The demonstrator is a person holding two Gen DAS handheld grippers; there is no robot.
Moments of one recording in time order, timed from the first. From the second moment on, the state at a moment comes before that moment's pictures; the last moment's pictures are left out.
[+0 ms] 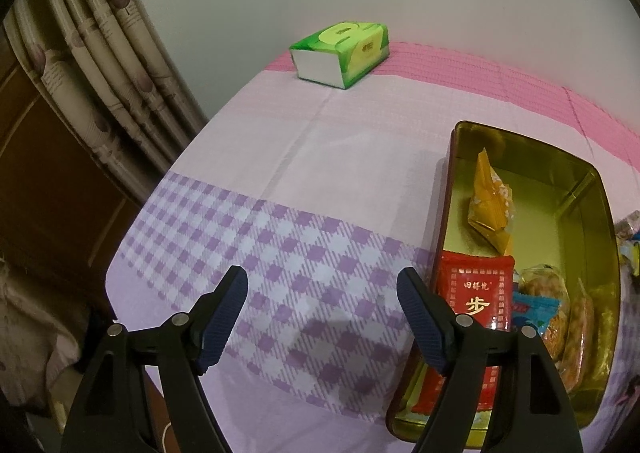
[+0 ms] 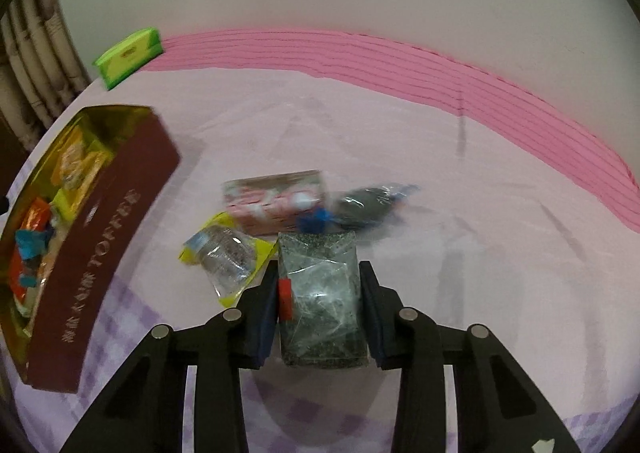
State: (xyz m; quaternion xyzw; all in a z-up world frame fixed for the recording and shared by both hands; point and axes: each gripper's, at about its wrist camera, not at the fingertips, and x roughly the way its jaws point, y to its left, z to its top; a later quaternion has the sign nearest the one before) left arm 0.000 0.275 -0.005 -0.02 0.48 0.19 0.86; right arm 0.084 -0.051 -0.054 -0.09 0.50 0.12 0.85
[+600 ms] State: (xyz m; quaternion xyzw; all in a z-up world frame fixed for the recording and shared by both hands) left arm 0.009 0.200 0.023 -0.03 0.46 0.10 0.88; right arm 0.065 -0.099 -0.052 -0.05 0.48 0.05 0.87
